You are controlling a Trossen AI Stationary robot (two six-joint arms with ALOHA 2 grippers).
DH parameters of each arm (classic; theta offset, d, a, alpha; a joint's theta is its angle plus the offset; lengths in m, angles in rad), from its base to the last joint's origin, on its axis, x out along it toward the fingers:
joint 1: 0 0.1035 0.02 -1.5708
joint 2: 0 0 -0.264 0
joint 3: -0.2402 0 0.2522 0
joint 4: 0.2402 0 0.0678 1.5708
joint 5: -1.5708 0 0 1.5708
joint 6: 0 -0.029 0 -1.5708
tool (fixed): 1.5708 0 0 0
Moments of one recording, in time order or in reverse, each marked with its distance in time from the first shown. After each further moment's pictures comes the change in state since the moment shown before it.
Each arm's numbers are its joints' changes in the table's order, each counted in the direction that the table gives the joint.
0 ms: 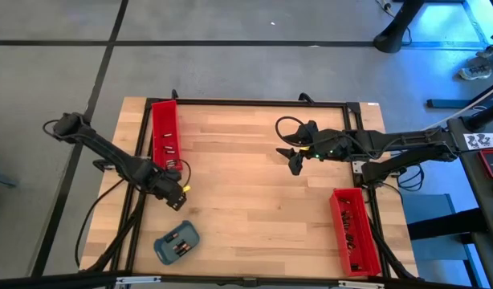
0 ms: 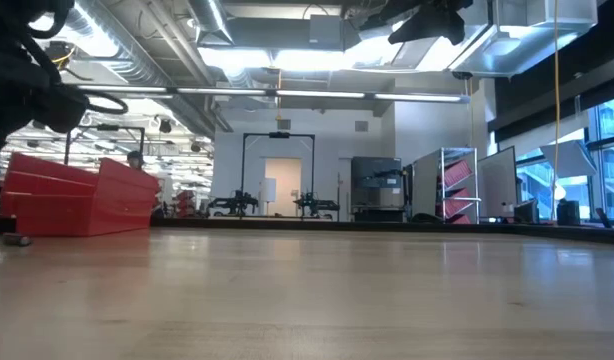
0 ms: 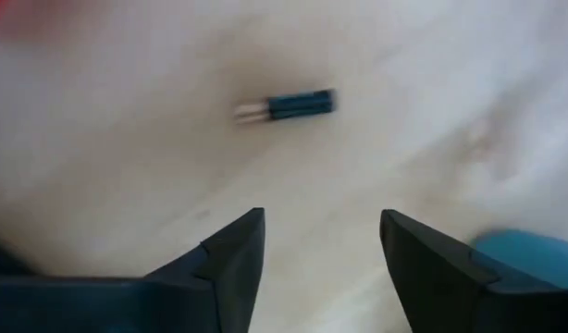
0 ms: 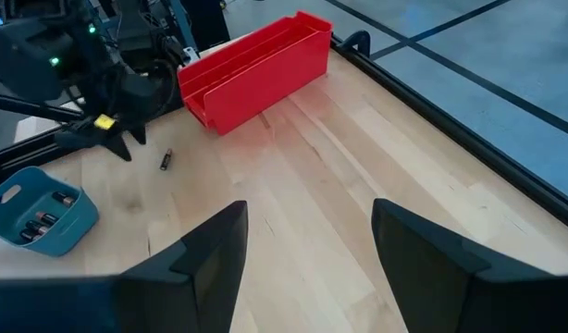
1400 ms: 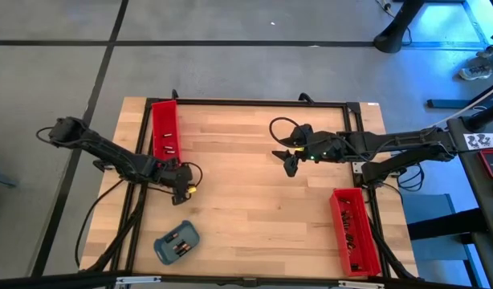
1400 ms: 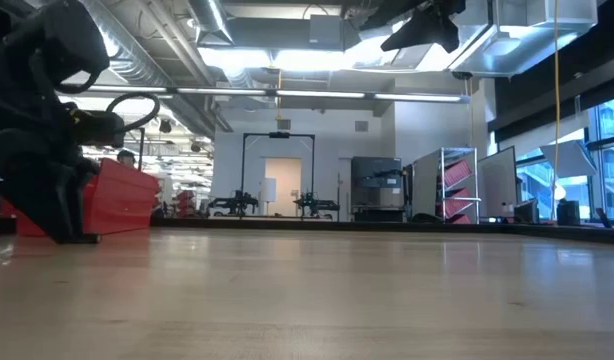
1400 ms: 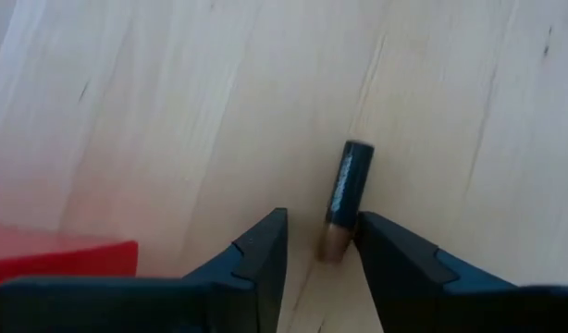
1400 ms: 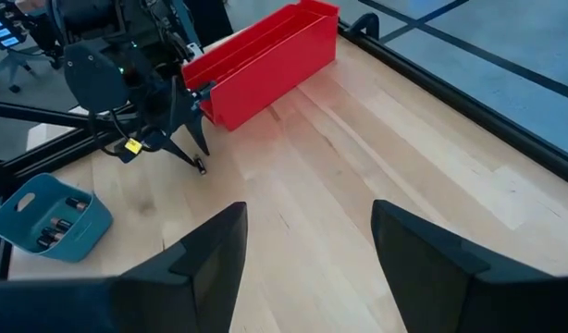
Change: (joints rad) left arm 0.200 0.009 0.224 -0.377 0.247 -0.909; right arm 0.000 0.047 0.000 -0.027 0.026 -0.072
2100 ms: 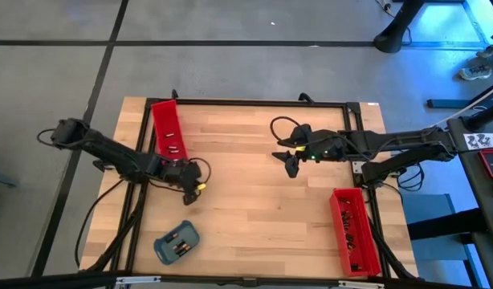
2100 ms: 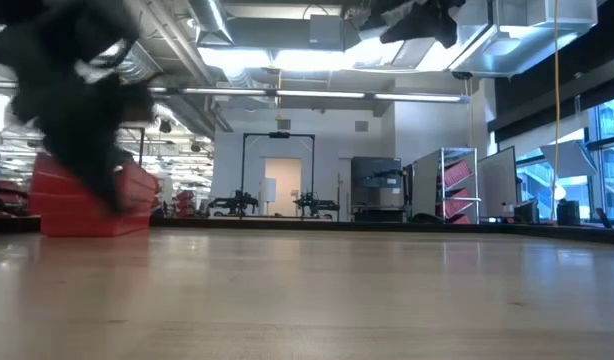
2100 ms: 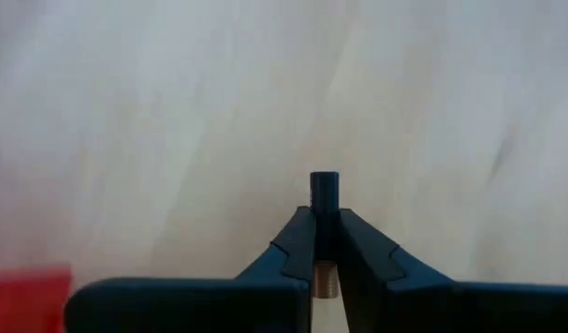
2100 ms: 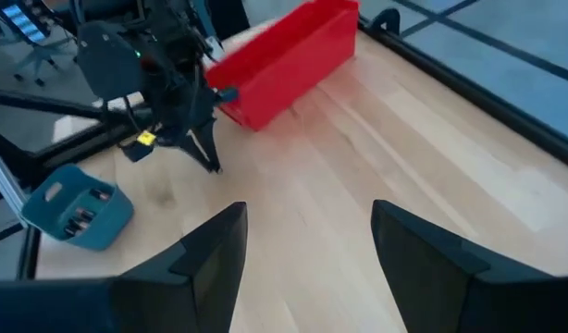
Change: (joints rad) left arm 0.046 0.054 -0.088 -0.118 -0.054 0.051; right arm 0.000 -0.002 -0.019 0.010 0.052 0.004
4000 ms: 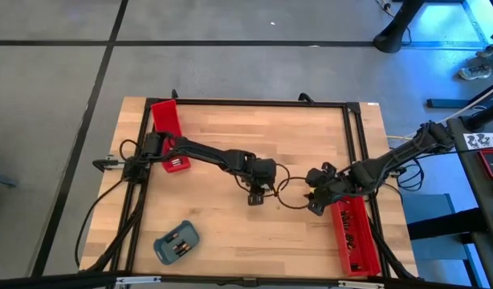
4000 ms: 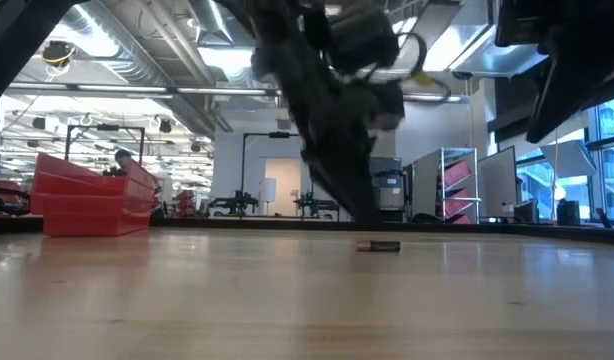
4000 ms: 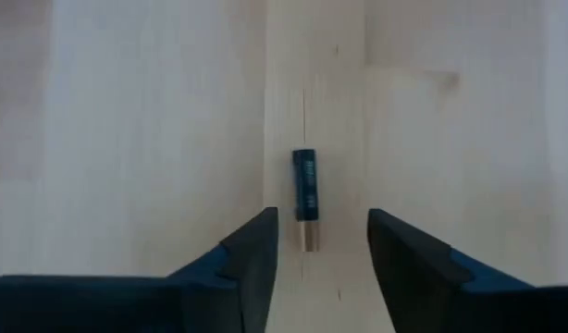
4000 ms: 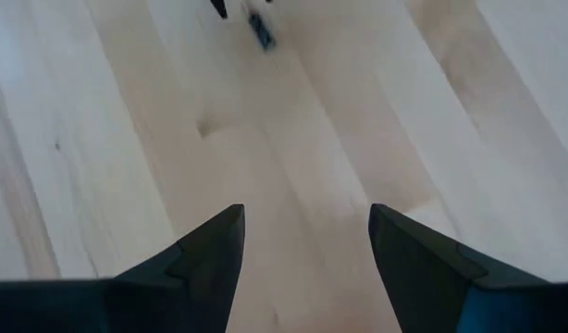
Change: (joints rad) left arm 0.205 0.998 -1.137 0.181 -0.274 -0.501; right arm 0.386 -0.034 0.266 0.401 0.007 -0.390
